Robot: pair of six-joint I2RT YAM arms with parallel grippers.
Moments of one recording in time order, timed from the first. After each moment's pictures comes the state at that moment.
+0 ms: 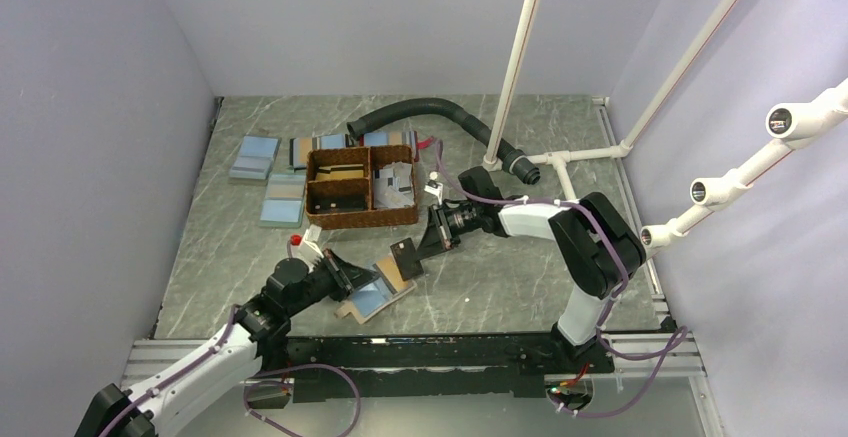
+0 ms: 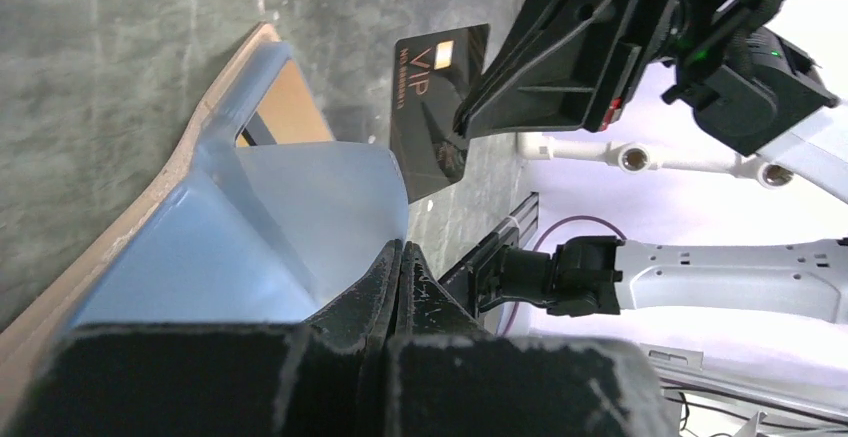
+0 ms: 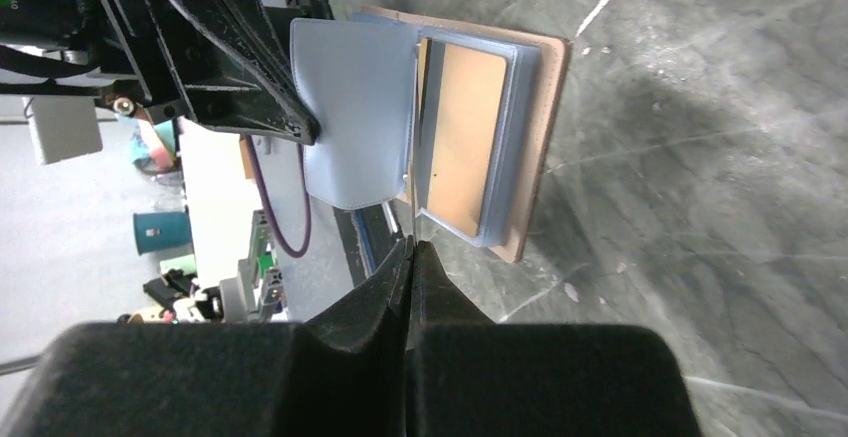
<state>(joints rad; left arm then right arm) -0.64 0.52 0.01 0.22 0.21 -1.22 0.56 1.75 0.84 0.09 -1.04 0.47</state>
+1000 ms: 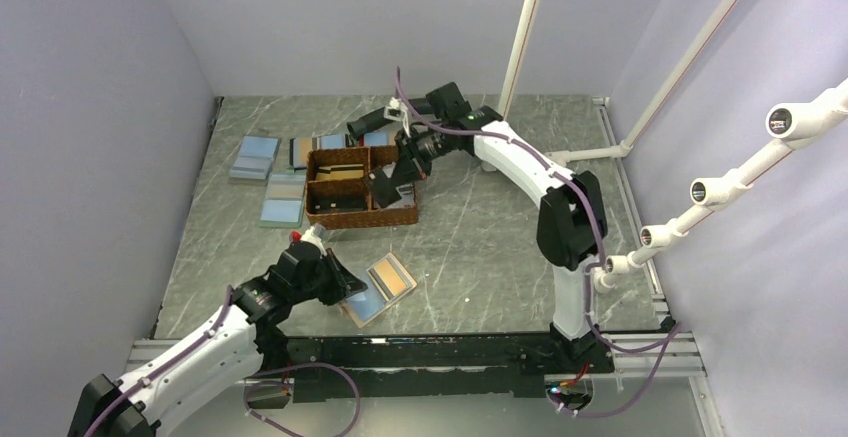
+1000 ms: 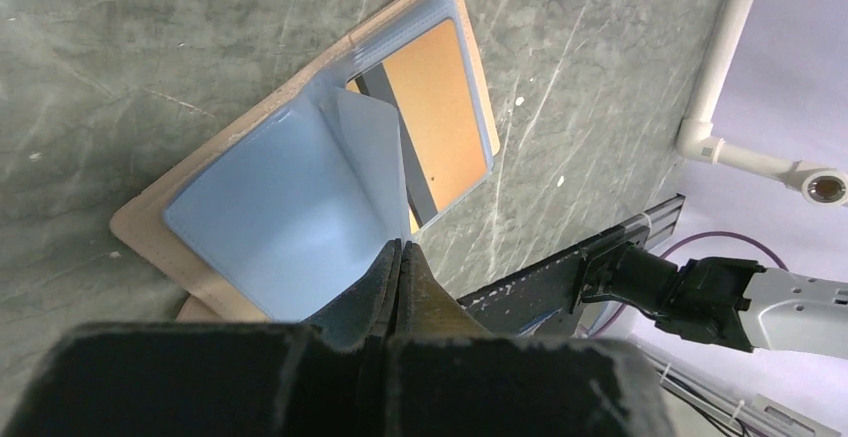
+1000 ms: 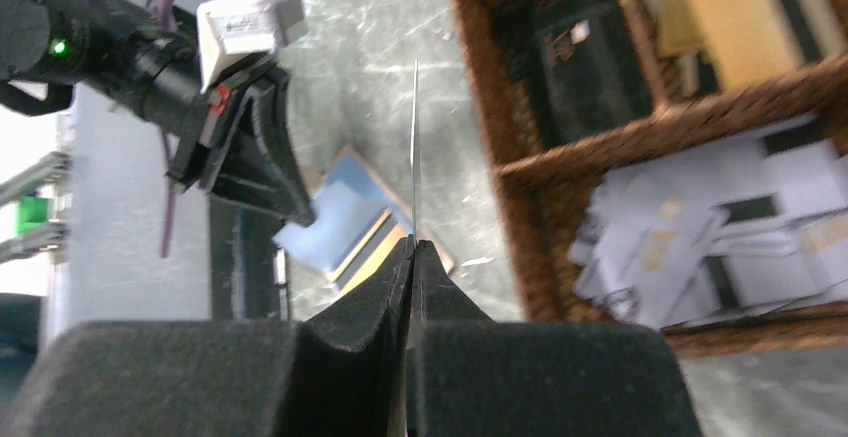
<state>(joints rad) -0.64 0.63 0.25 -0.32 0.15 -1.11 0.56 1.99 1.75 -0.67 -0.99 -0.18</state>
